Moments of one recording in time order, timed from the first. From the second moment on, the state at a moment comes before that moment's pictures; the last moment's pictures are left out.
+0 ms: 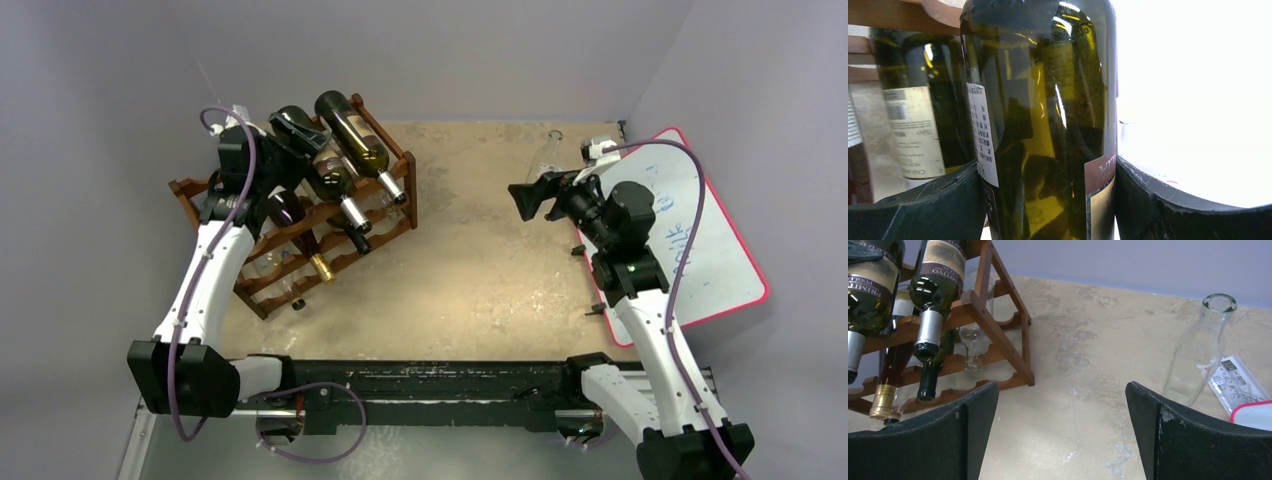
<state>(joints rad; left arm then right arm) -0.05 1.25 1.18 -0.27 0.13 -0.97 0.15 0.88 0.90 -0.11 -0.32 0.22</state>
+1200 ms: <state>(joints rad) -0.23 1.23 1.22 -0.05 0.50 -1.32 0.78 1.08 0.84 0.38 -0.49 -0.73</state>
